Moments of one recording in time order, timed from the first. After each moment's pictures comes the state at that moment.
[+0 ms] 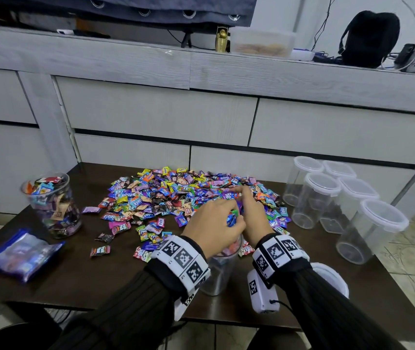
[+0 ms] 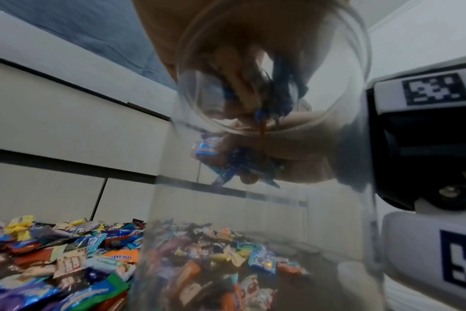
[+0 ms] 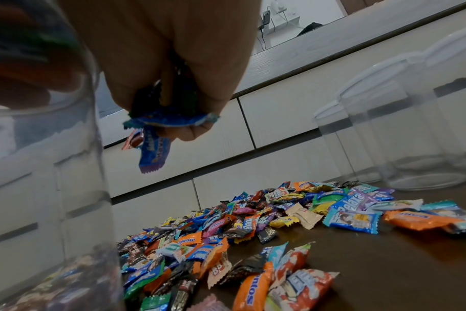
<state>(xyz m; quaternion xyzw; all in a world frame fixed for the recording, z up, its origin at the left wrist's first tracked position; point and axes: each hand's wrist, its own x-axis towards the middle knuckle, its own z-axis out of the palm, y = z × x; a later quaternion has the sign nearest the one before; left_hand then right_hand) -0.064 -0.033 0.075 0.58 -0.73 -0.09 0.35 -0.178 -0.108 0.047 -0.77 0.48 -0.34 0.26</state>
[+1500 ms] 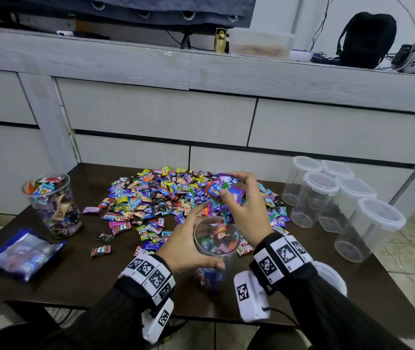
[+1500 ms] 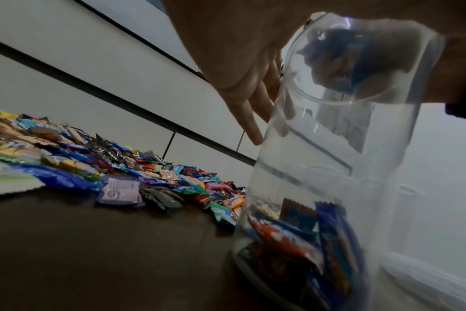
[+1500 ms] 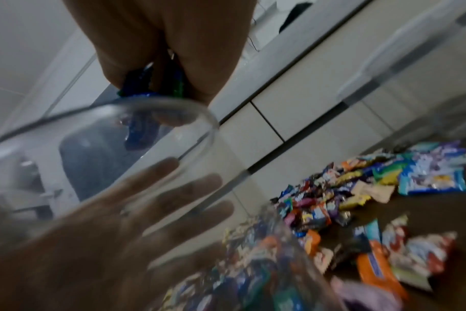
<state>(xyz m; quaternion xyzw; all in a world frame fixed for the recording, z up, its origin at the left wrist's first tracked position) -0.008 -0.018 0.012 0.47 -0.64 -0.41 0.44 -0.165 -0.074 0.080 -0.72 0.34 -0.53 0.29</state>
